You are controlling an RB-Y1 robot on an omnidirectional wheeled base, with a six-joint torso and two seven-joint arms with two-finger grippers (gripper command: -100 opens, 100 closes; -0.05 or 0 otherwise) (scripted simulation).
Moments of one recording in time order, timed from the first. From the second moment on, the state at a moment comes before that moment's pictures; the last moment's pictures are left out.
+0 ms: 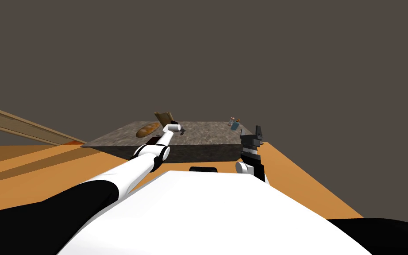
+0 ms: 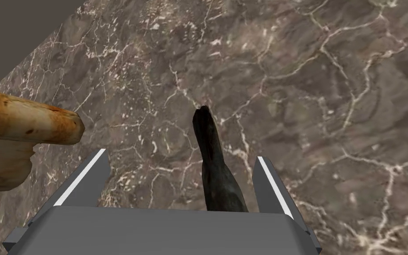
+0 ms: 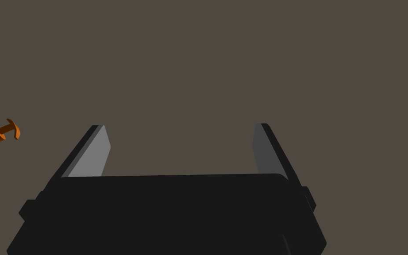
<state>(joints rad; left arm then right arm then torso) -0.73 0.41 0.09 -0.86 0.28 0.81 0.94 0.52 0.03 -0.05 -2.25 -0.08 -0.44 -0.12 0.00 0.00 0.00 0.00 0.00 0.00</state>
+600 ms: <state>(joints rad) -0.85 0.42 0.10 -0.69 0.29 0.96 1.06 0.52 0.03 -0.05 -2.25 -0.08 -0.44 -0.12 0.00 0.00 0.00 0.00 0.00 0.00</state>
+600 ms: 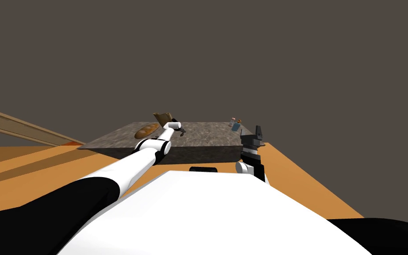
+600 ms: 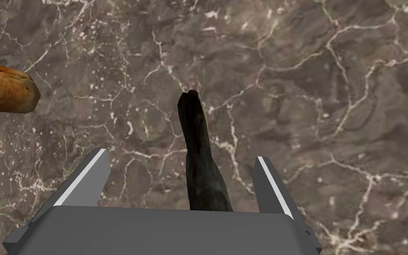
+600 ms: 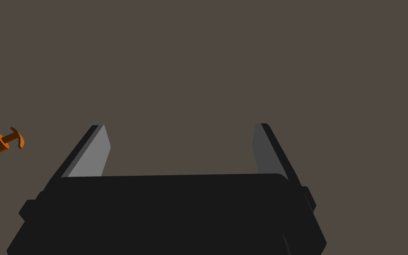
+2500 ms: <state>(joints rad) -1.03 0.42 0.12 -0.36 0.30 1.23 1.30 0.52 0.03 -0.05 -2.25 -0.08 -0.44 -0.12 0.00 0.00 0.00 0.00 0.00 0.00</state>
